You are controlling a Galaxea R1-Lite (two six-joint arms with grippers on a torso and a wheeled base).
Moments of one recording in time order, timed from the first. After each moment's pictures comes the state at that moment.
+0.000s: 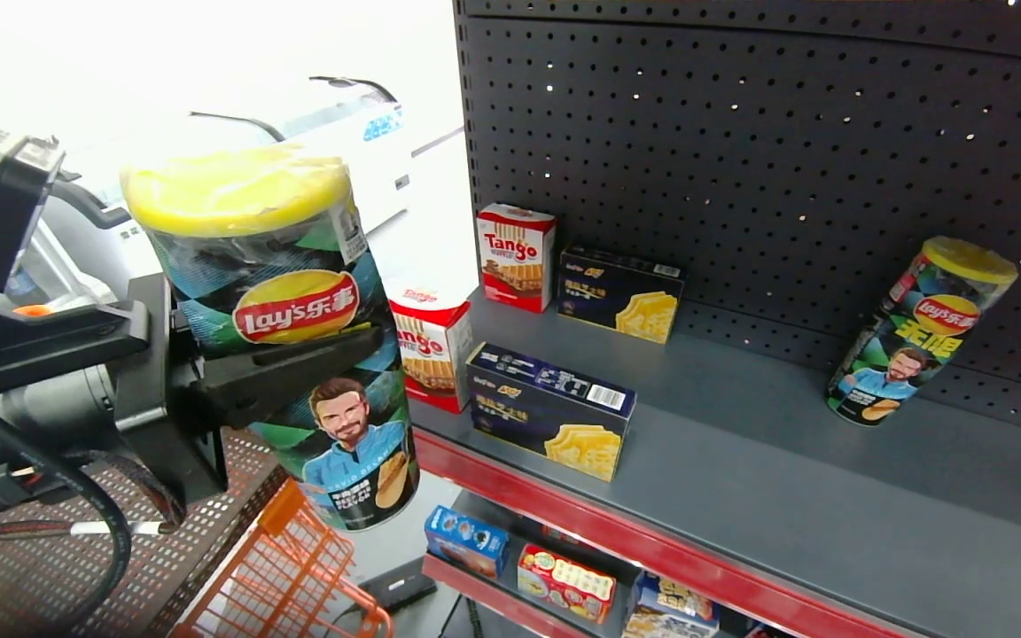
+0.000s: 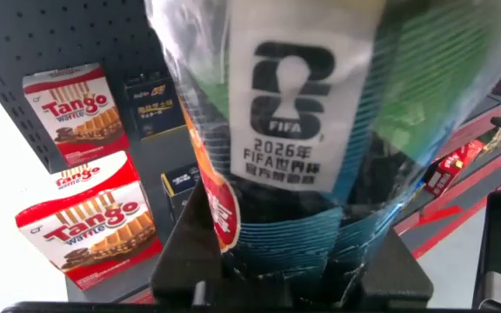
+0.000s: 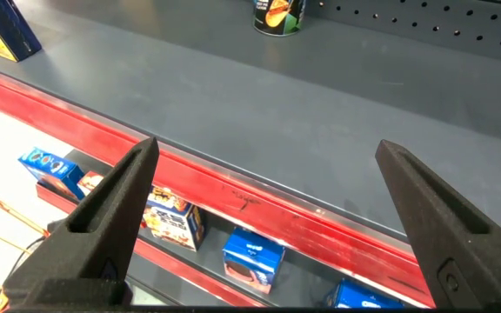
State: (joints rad) left arm -0.39 1.26 -0.65 -0.67 -0.59 0.06; right arm 0.02 0.00 0.00 0.00 -0.01 -0.01
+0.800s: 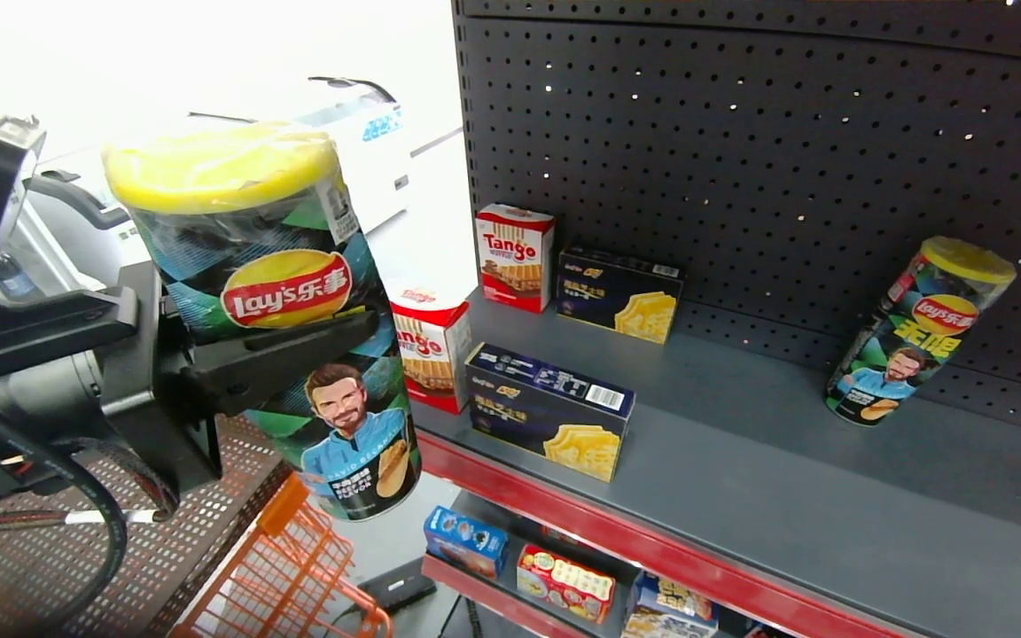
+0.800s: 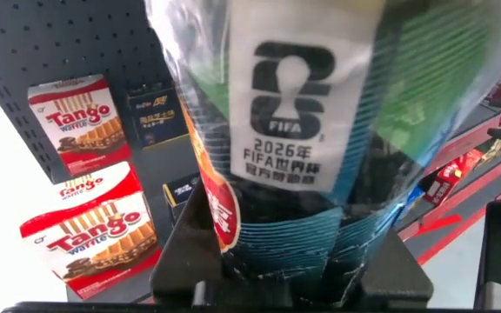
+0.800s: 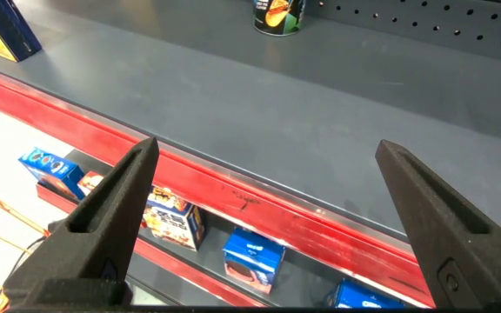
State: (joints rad) left arm -0.39 1.26 -0.66 -0.70 -0.60 0.04; right arm 0.02 0.00 0.00 0.00 -0.01 -0.01
